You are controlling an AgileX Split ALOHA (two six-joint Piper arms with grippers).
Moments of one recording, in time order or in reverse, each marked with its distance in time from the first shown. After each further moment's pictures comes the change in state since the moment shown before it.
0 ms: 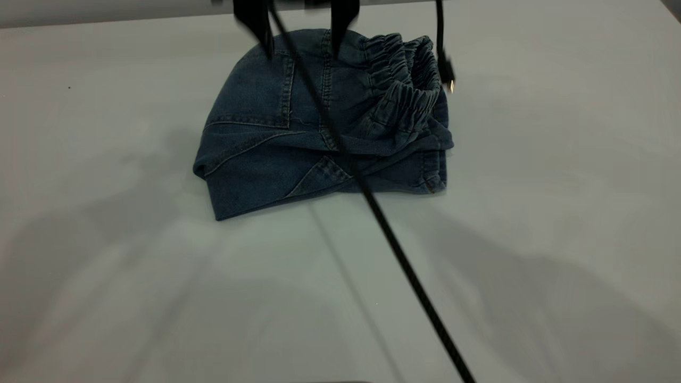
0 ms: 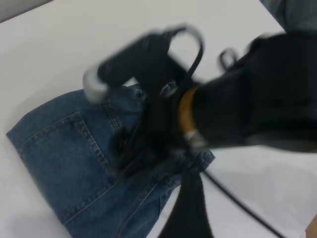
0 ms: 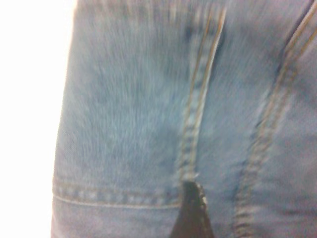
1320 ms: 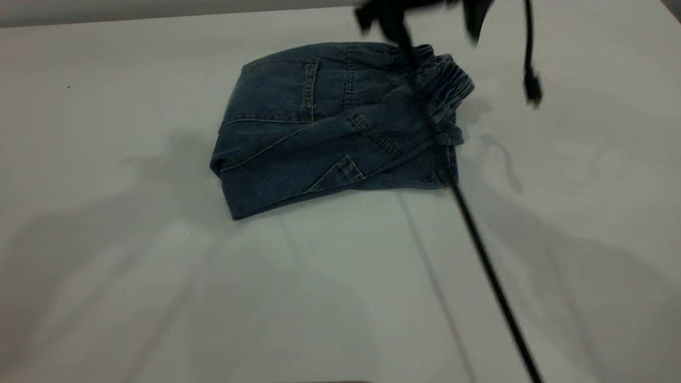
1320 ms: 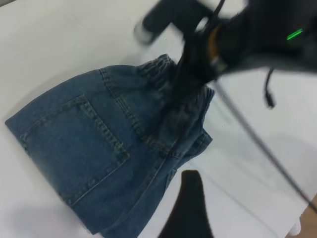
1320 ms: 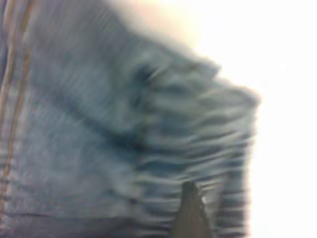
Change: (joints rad) left arm 0.000 0.000 0.000 0.001 0.035 0.002; right arm -0.136 -0.132 0.355 -0.249 -0.020 -0.150
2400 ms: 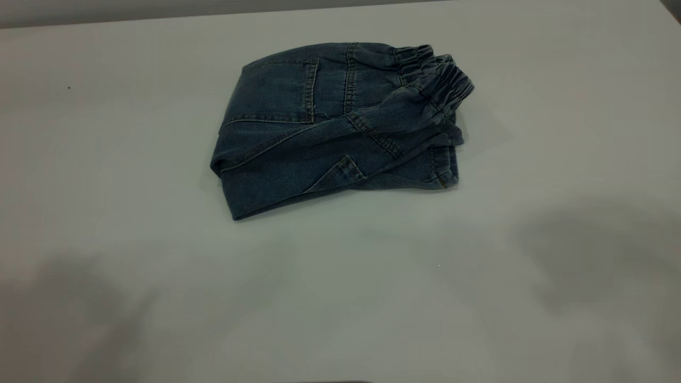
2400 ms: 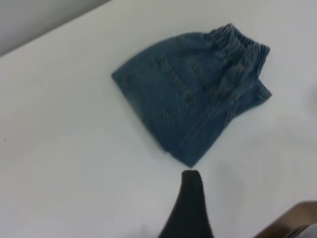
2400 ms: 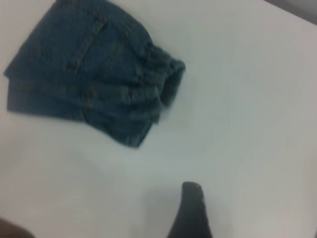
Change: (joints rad) left arm 0.000 -0.509 0.115 0.355 0.180 -0.192; right arm -0.001 -1.215 0.668 0.227 0.040 -0.386
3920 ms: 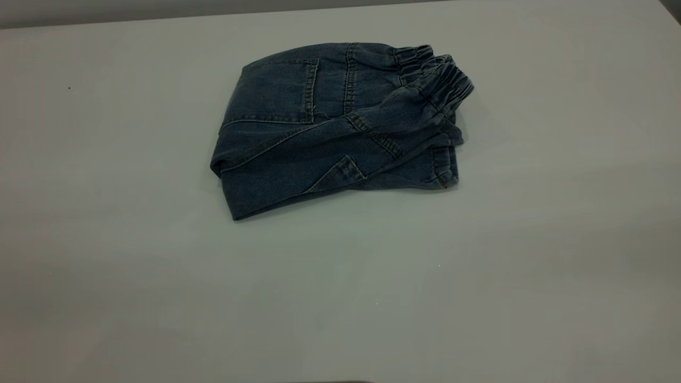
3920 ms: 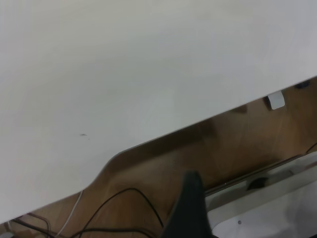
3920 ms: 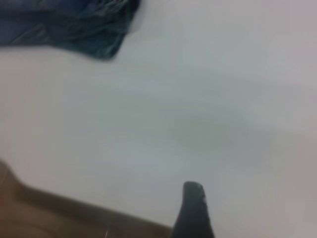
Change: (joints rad) left arm 0.000 -0.648 0.876 0.134 -0.059 -0.198; right arm 0.000 -1.034 0.959 -0.020 -0.104 0.162
